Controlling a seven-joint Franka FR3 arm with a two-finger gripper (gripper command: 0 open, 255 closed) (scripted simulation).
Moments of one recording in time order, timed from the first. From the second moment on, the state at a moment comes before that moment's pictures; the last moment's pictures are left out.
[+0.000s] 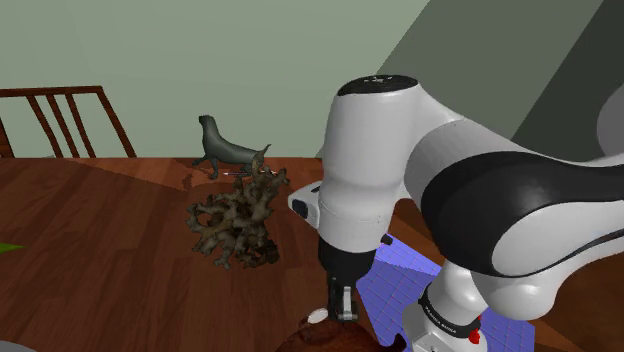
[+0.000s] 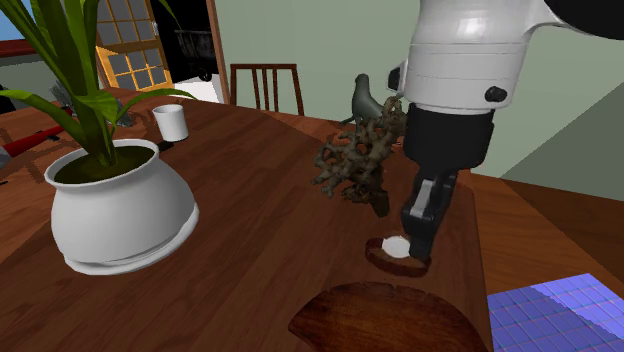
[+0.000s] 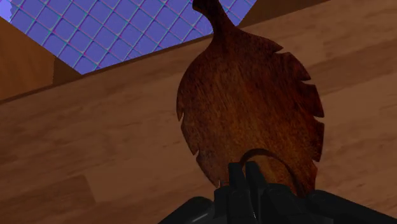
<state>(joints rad) 0.49 -0.65 0.43 -2.54 0.37 1.85 -0.02</state>
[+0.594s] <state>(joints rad) 0.57 -0.80 0.46 -2.68 0.45 1.84 0.02</state>
